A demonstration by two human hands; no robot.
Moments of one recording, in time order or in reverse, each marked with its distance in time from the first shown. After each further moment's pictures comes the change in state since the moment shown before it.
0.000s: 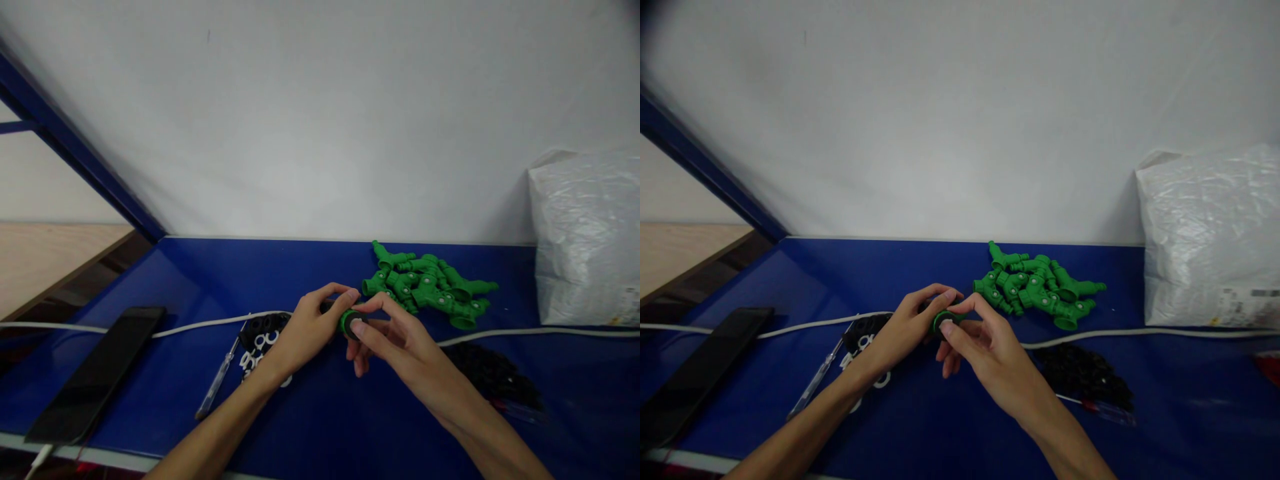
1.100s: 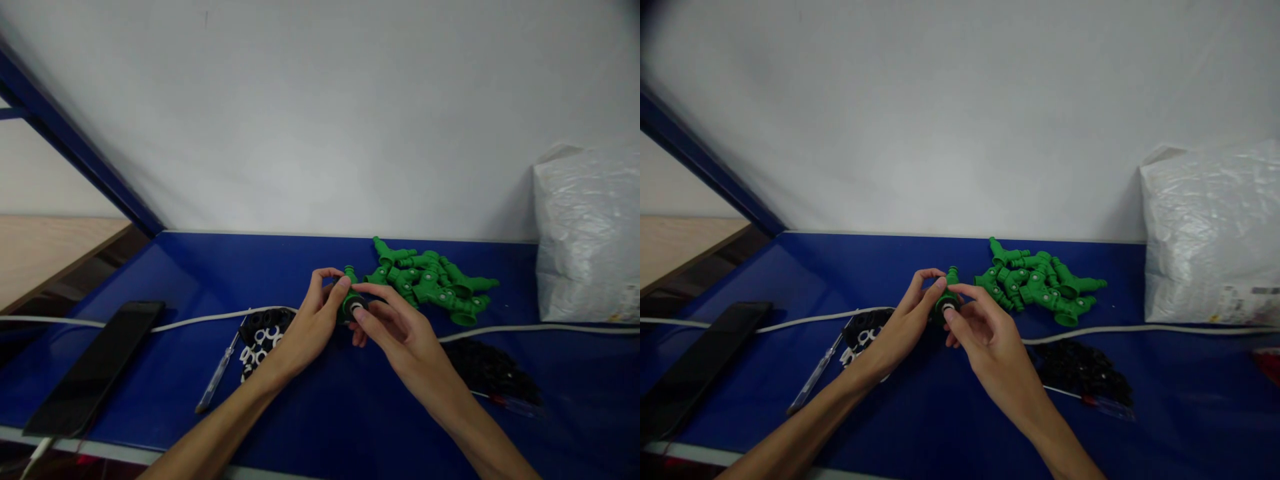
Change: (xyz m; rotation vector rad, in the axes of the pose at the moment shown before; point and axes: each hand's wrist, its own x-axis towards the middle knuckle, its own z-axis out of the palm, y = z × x) left_hand -0.004 0.001 0.010 -0.293 0.055 -0.034; right_hand 0.005 0.003 0.004 -0.173 0.205 -0.129
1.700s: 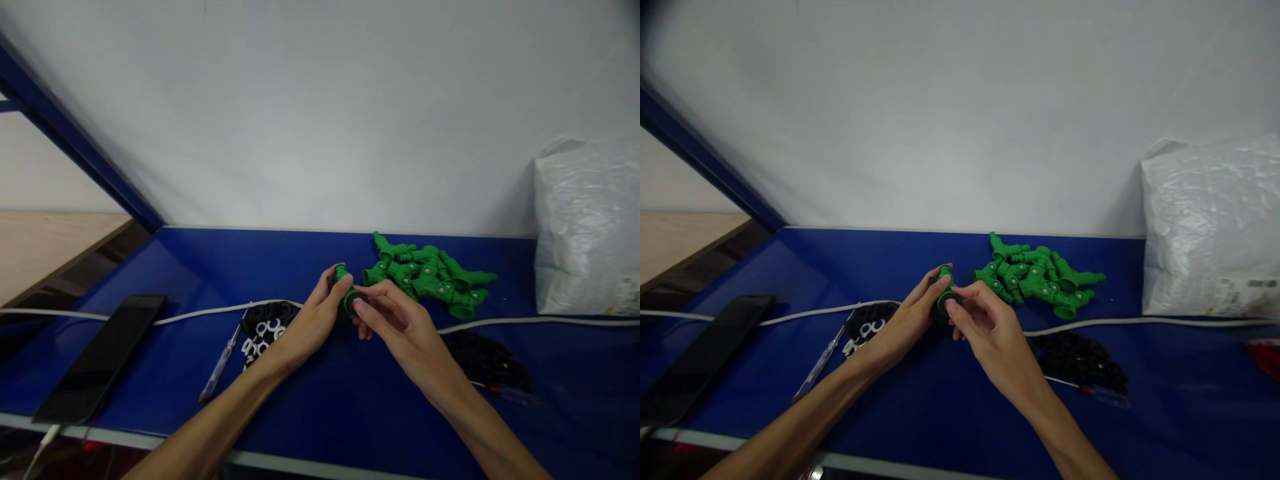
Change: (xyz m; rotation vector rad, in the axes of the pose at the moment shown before) left_hand -0.002 -0.003 0.002 -0.012 0.050 -0.092; right_hand 0.000 0.000 -0.002 -0.026 -0.003 -0.045
